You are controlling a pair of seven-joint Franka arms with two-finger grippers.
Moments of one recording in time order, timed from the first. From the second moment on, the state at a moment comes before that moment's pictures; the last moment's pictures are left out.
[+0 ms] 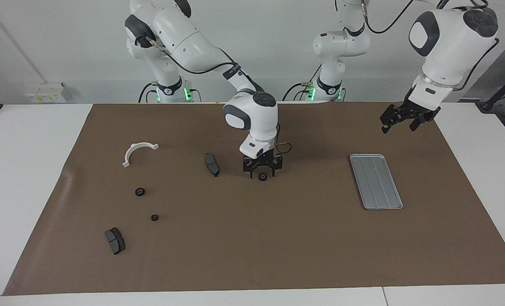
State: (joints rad) left arm 0.00 -0.03 -0.02 -1.76 -0.02 1.73 -0.04; right arm 0.27 0.57 0.46 -1.75 -0.54 2.38 0.98
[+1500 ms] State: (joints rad) left arm 0.00 -0.03 -0.02 -1.76 -0.02 1.73 -0.04; right arm 0.21 0.37 0.34 -1.73 -0.29 2.20 0.76
